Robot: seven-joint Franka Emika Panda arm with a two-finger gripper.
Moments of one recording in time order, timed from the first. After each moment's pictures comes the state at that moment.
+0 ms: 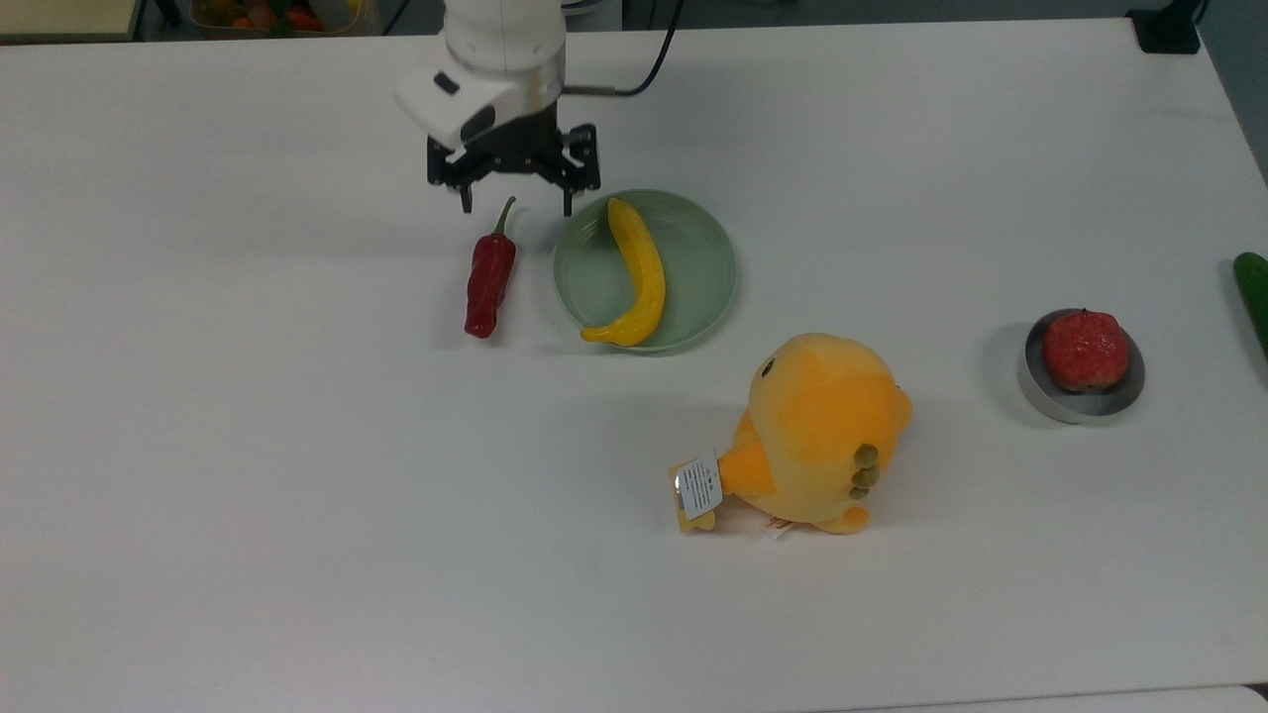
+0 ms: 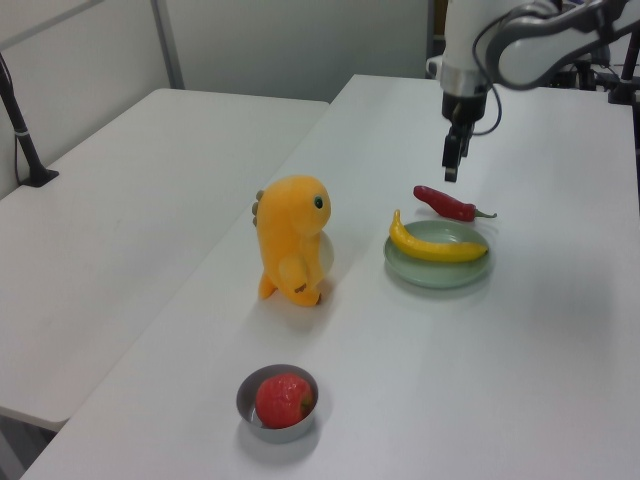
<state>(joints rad) -0.05 0.10 0.14 -1.95 -0.09 2.11 0.05</state>
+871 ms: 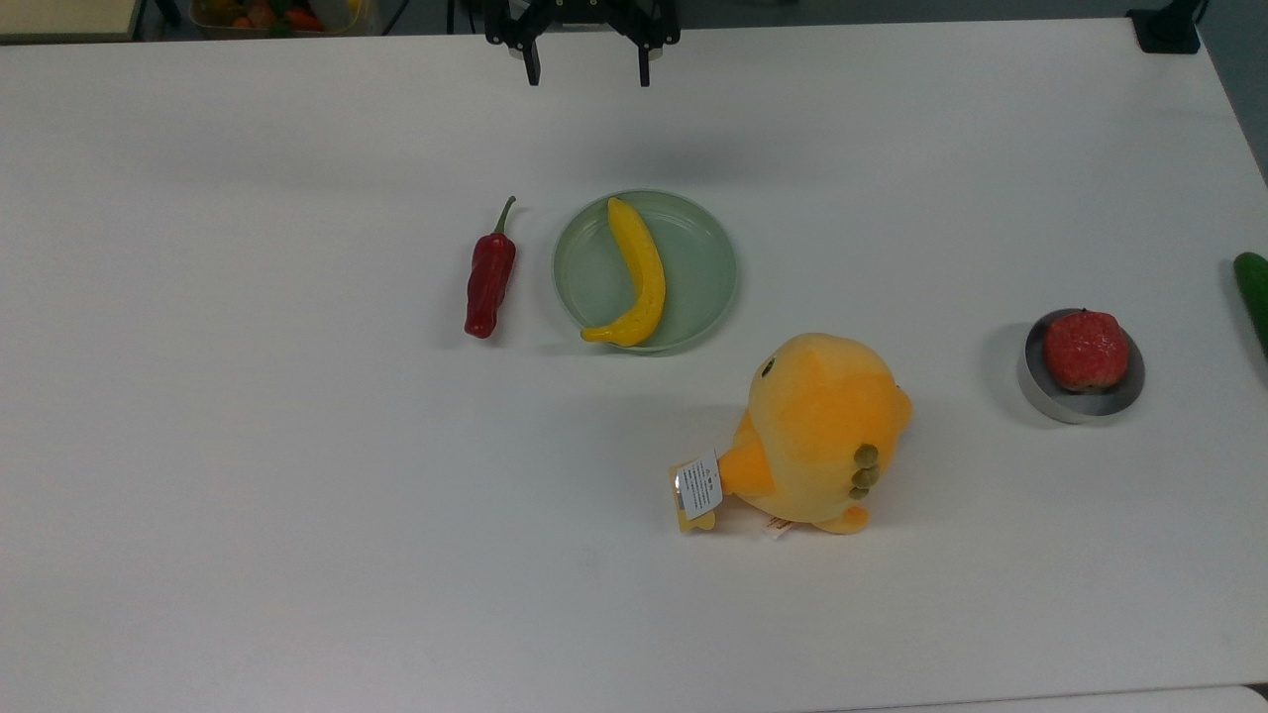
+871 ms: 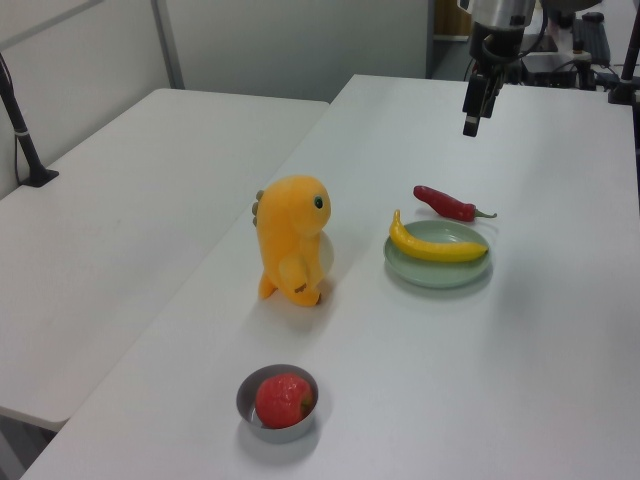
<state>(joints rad) 0.01 -0.11 0.14 -1.93 0.08 1.93 0.13</state>
